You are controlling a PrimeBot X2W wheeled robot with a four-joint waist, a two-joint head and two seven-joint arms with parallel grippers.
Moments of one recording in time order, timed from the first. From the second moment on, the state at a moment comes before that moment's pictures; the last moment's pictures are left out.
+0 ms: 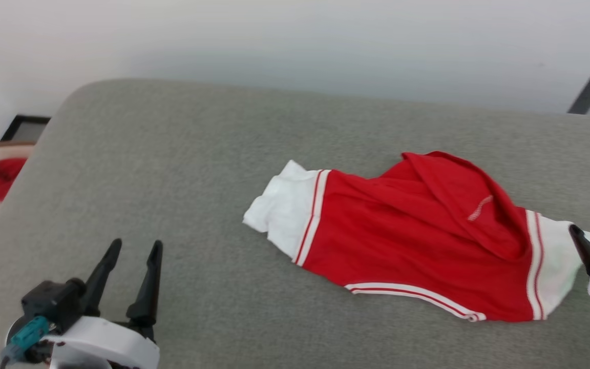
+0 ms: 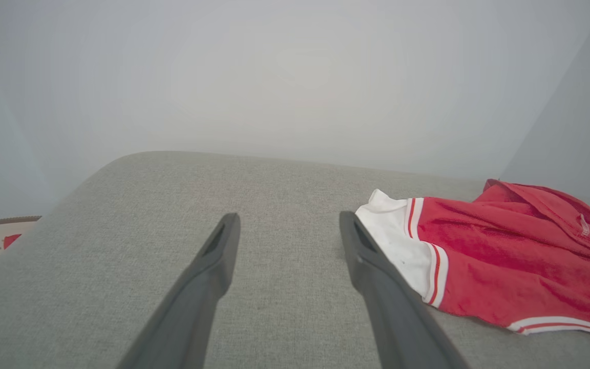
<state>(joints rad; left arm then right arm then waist) -0.07 0.57 -0.35 -0.05 -0.71 0.17 -0.20 -0.36 -0.44 0.00 0.40 0.38 0.13 0.43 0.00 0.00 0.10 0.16</state>
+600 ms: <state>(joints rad) 0.04 0.59 -0.30 -0.07 -0.74 0.18 -0.23 -0.18 -0.36 -0.02 0.18 0.28 0.13 0.08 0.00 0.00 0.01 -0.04</state>
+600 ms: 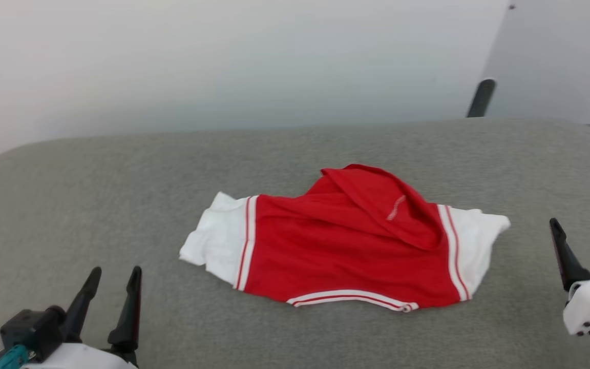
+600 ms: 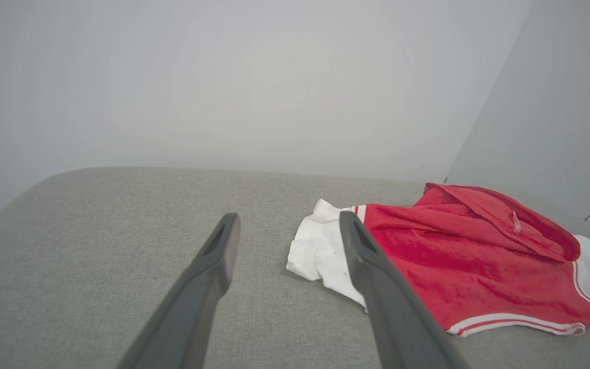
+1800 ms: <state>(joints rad) -0.46 0.64 -0.42 0.28 -1.05 0.02 0.50 -0.11 -0.31 -0.04 -0.01 0.27 0.13 0.10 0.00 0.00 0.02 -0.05</state>
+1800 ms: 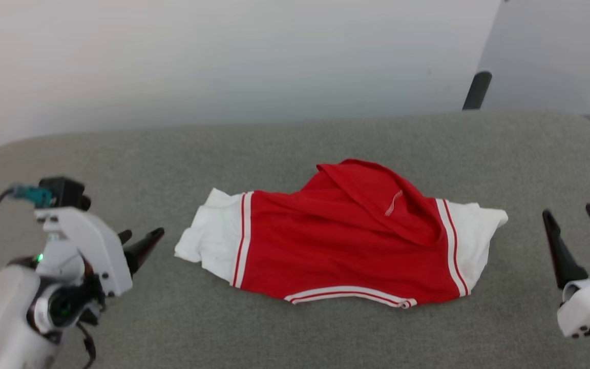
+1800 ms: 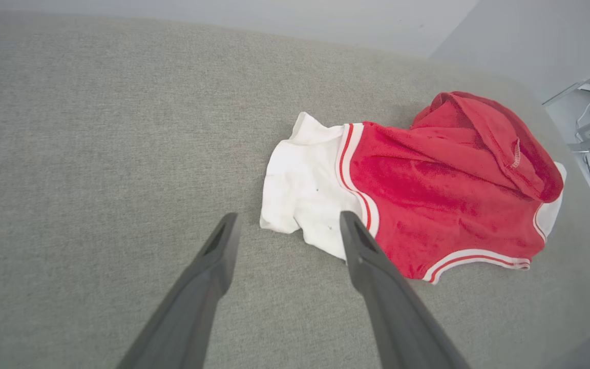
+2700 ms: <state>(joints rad) -0.74 0.55 -0.52 0.68 -1.00 -0.04 0.65 -0.22 -0.32 -0.03 -0.03 0.32 0.13 0.11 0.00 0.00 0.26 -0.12</state>
